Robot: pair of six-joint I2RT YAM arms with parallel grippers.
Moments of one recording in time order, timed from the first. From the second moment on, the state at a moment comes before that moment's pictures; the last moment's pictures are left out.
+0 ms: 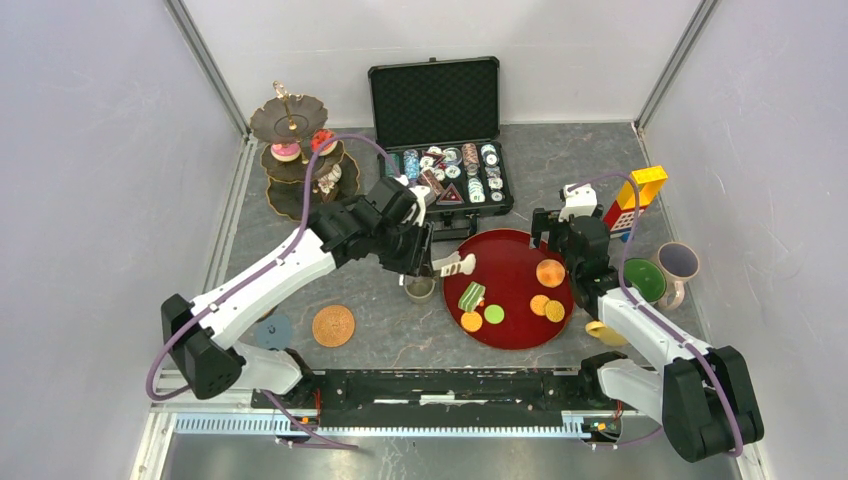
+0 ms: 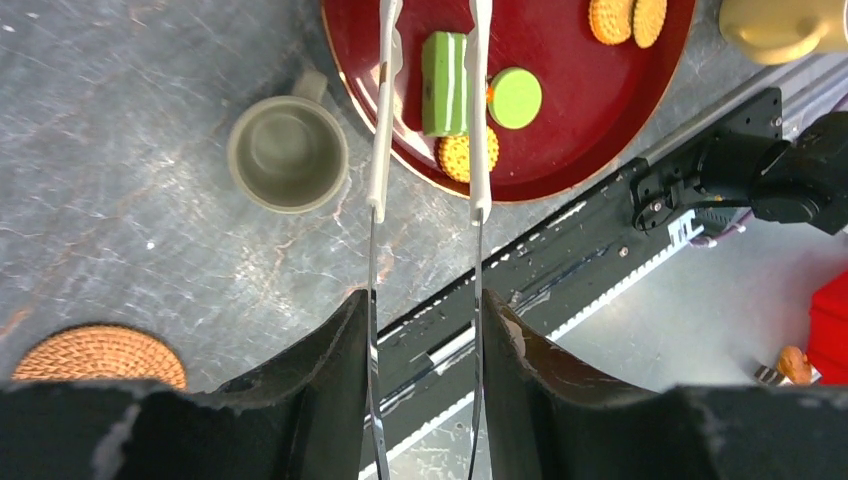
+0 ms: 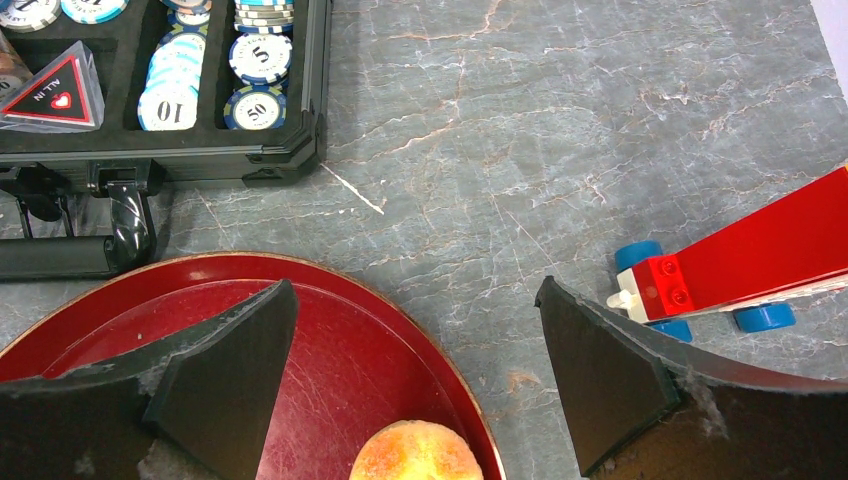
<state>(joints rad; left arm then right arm) -0.80 1.34 1.33 -0.92 0.14 -0.48 0.27 1.08 0.45 0.30 0.23 0.05</state>
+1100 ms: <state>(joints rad) -0.89 1.51 1.36 -0.94 0.19 -0.49 0.27 1.08 0.45 0.30 0.23 0.05</state>
